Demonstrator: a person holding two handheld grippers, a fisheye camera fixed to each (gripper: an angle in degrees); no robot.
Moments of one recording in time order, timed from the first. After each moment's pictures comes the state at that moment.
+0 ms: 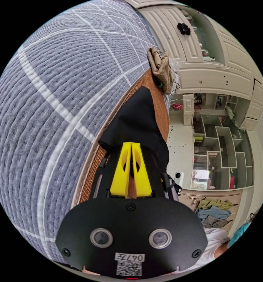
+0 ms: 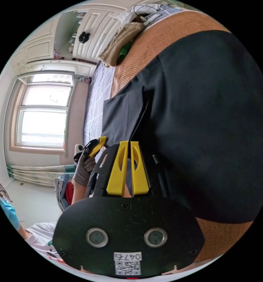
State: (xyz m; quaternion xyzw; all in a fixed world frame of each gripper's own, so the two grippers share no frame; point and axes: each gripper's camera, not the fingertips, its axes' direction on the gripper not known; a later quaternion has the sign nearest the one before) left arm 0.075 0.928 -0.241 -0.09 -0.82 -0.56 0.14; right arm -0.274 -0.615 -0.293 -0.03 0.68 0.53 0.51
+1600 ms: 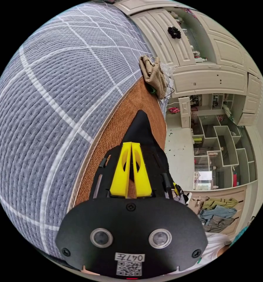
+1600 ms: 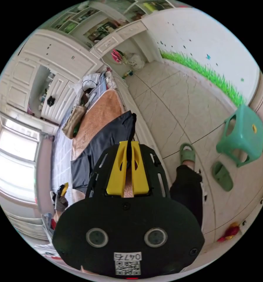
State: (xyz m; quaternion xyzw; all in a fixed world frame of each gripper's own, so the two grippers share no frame) left arm 0.024 0.999 -0.182 -0.10 -0.83 -0.52 0.15; right arm -0.548 -0.678 -0.276 0.10 0.88 0.38 0.29
